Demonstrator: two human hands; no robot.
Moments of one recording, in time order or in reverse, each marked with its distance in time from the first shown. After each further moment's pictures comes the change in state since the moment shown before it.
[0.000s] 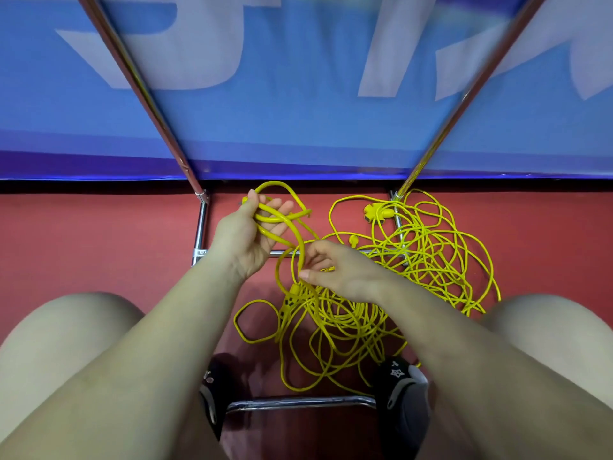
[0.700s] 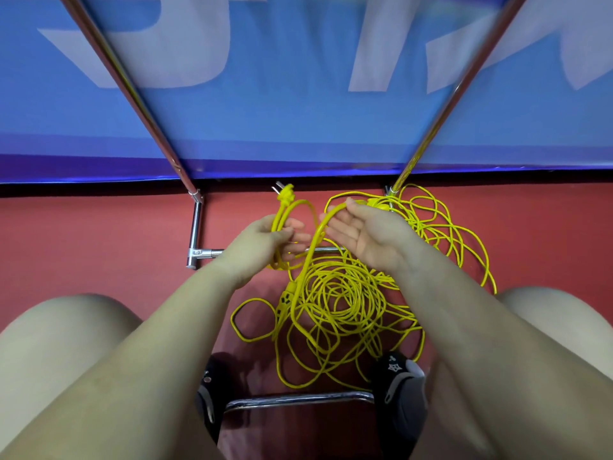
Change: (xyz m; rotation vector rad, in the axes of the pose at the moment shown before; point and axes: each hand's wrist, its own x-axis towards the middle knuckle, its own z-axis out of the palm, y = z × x) left_hand 0.000 -0.021 -0.010 0.733 -0.289 -0.032; right_hand 0.004 -0.016 -0.045 1.273 0.323 0.262
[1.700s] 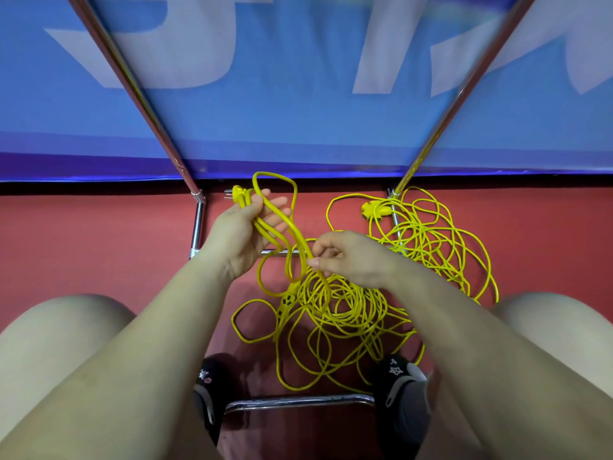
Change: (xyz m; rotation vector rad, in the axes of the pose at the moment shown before) left_hand 0.009 0.014 -0.016 -0.557 0.157 0.082; right_hand 0.000 0.023 -0.009 -1.396 -0.350 -0.257
